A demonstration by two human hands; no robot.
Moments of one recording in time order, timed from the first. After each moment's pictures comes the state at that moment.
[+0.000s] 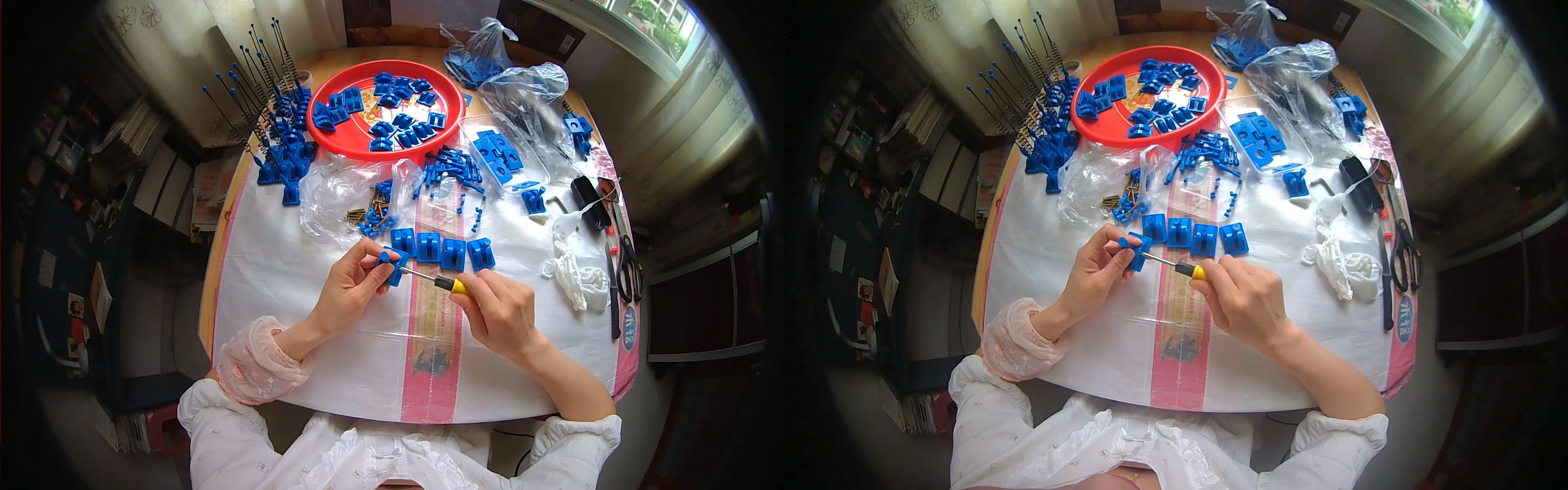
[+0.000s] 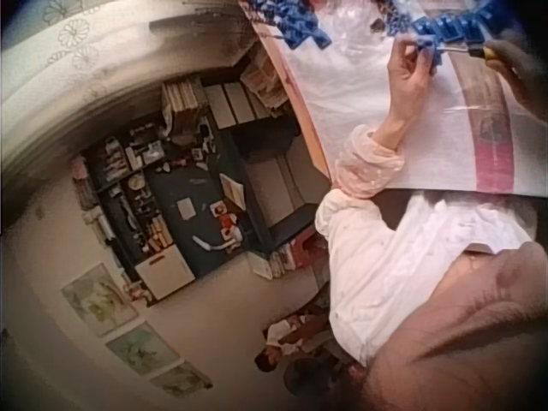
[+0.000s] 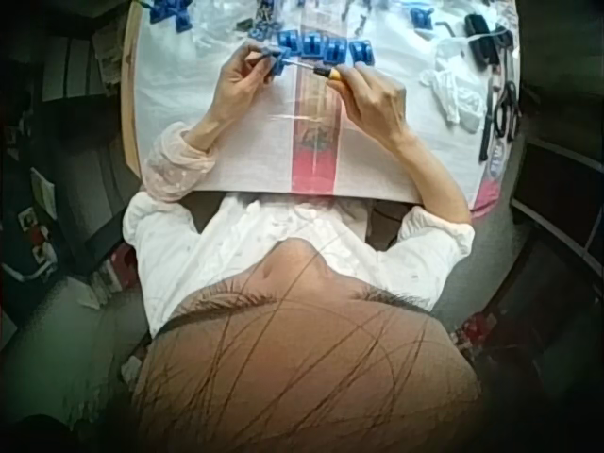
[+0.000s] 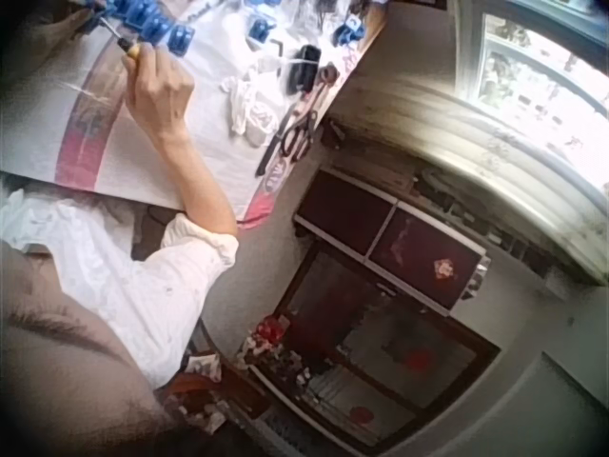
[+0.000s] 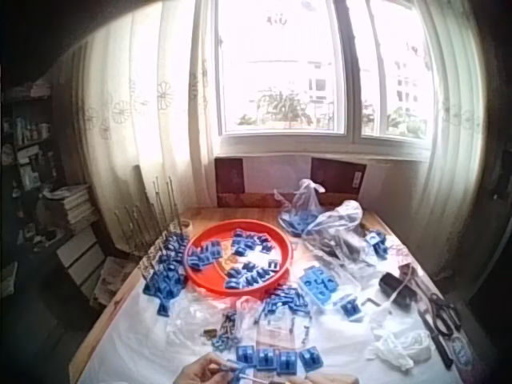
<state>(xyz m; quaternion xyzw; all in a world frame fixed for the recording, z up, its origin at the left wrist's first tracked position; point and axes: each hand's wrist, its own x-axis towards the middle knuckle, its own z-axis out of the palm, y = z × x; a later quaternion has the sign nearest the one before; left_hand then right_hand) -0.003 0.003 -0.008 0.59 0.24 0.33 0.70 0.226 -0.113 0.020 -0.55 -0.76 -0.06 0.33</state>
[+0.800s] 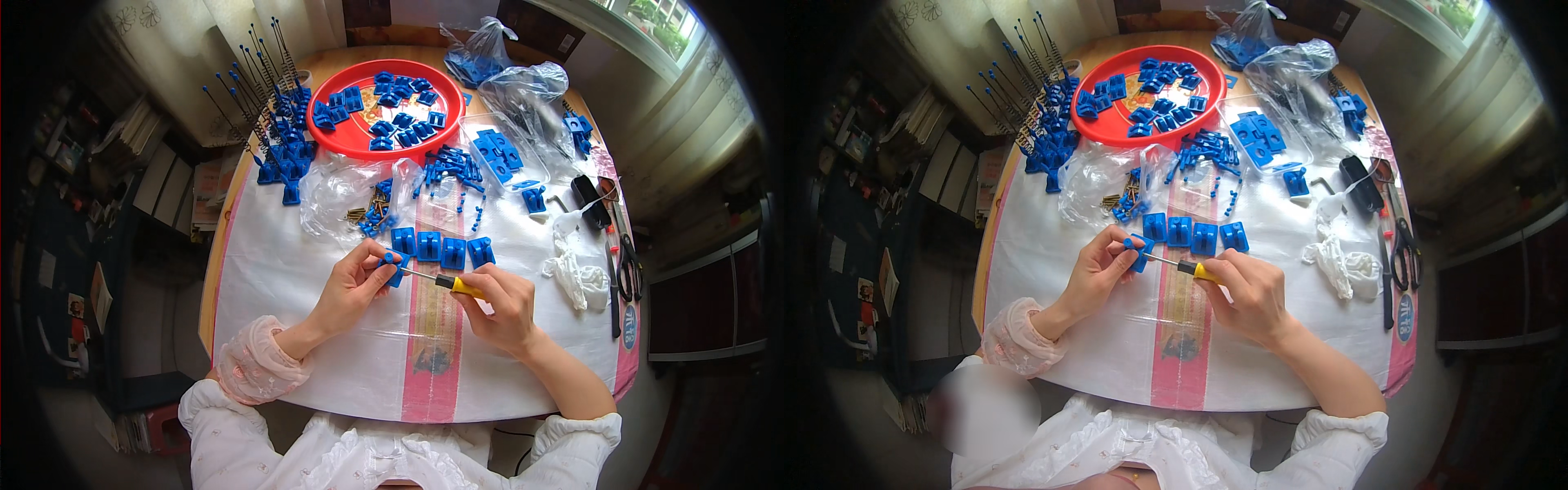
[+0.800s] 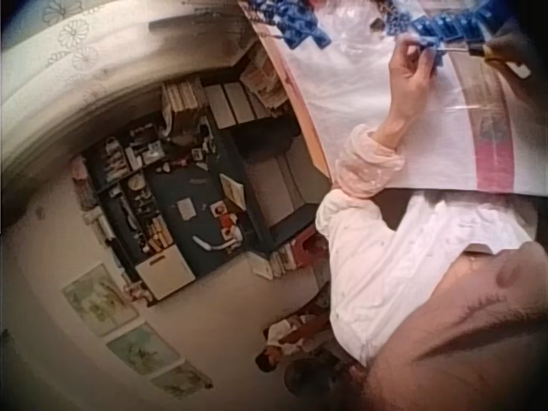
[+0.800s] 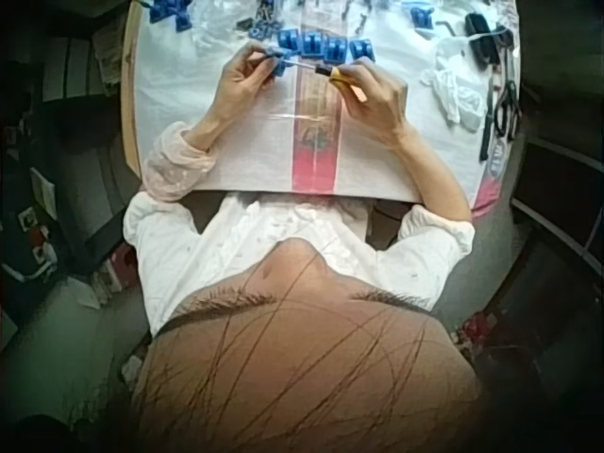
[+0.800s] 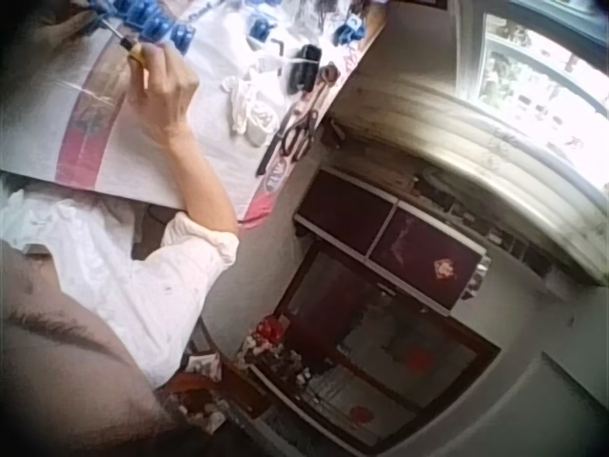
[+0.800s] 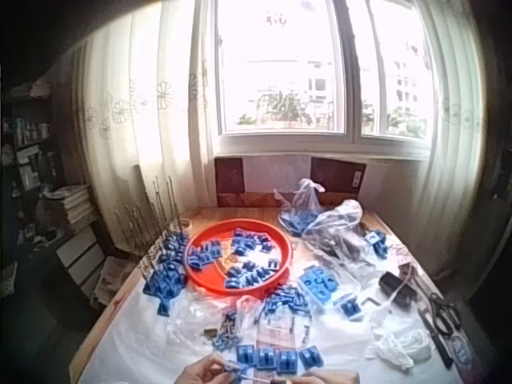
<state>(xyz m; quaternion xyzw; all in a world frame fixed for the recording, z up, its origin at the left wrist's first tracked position) -0.003 0.003 -0.007 0.59 0.26 0.31 0.70 0.233 -0.107 0.007 -0.52 -0.74 0.00 0.43</state>
